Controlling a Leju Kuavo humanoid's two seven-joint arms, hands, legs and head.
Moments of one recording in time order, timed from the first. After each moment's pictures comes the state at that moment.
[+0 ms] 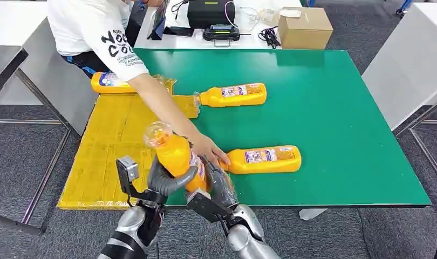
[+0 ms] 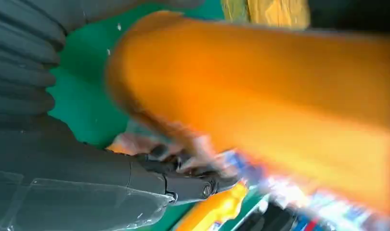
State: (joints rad) left arm -0.21 -0.26 -0.26 -1.11 0.19 -0.04 -0.46; right arm -0.20 0.24 0.50 -0.95 0.54 -0.33 -0.49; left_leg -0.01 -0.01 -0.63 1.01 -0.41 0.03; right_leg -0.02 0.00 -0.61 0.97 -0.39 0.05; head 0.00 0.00
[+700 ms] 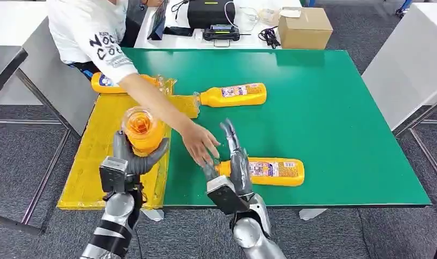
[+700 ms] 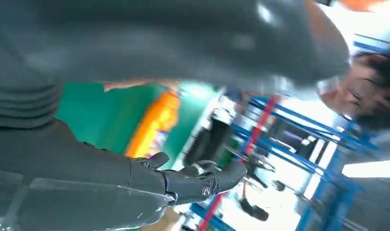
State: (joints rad) left arm -0.27 -0.25 -0.14 -1.22 -0.23 0.44 -0.64; right arm -0.12 0.24 0.48 -1.36 0.45 -0.40 -0.53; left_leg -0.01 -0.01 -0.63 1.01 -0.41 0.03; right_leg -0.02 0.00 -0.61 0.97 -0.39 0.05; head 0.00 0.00
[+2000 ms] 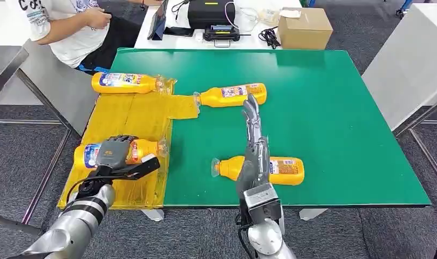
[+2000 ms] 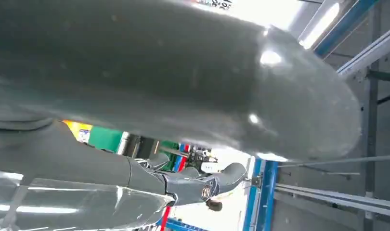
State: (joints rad) left arm -0.60 -0.06 0.11 -0.46 -1.46 0.58 -0.19; right arm -0.07 0.22 0.53 -1.69 0.26 -0.31 -0.56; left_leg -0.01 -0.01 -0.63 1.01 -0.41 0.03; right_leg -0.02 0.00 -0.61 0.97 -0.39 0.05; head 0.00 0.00
